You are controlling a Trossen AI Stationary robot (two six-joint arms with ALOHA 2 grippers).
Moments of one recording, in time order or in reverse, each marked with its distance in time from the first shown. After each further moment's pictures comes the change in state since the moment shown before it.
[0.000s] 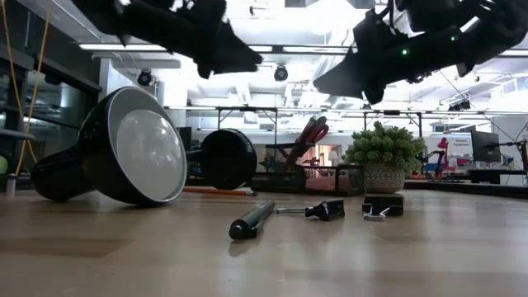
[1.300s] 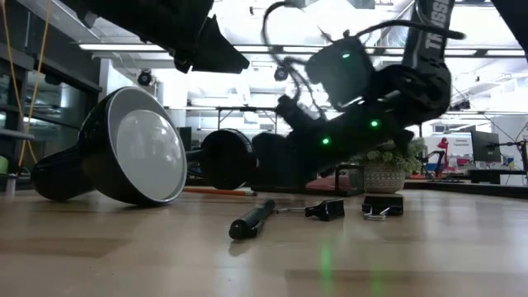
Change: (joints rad) left arm -0.242 -0.010 -0.018 -0.120 -0.341 -0.056; right arm 0.131 0.828 0.405 0.161 0.247 0.130
